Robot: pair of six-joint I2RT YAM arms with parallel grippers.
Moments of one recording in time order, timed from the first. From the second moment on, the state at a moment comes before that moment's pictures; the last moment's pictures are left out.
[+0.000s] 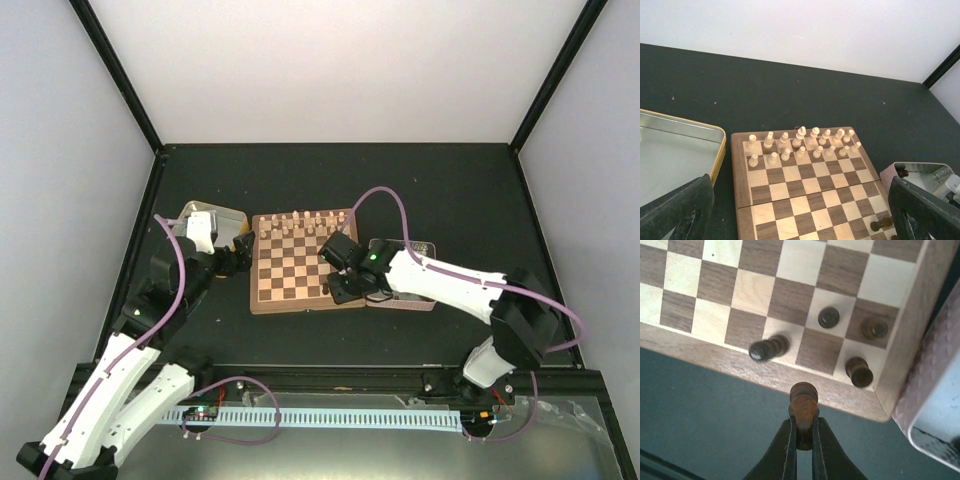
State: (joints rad) left arm -0.43 0.61 0.75 -0.50 -0.09 -0.38; right arm 0.98 1.57 1.15 -0.82 0.05 0.64
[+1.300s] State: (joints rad) left arm -0.43 0.62 0.74 -0.51 -0.08 -0.36; right arm 0.98 1.81 1.30 -0.89 0.14 0.55
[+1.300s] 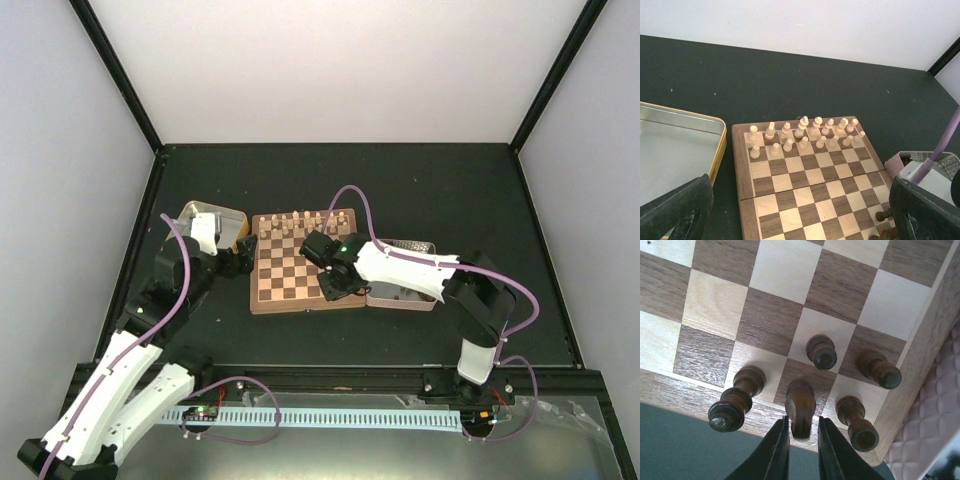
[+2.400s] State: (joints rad) left arm -0.43 0.69 0.74 -0.48 0.01 -0.37; right arm 0.54 1.47 0.89 -0.75 0.18 0.55
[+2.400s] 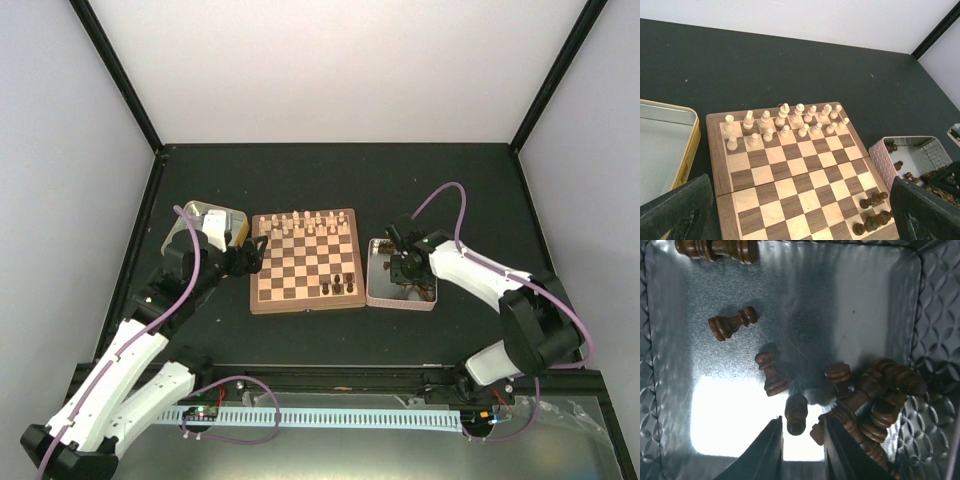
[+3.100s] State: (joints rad) left arm -0.43 0.69 0.74 -0.48 0.03 -0.37; right arm 0.53 1.54 0.88 -0.69 0.16 0.53
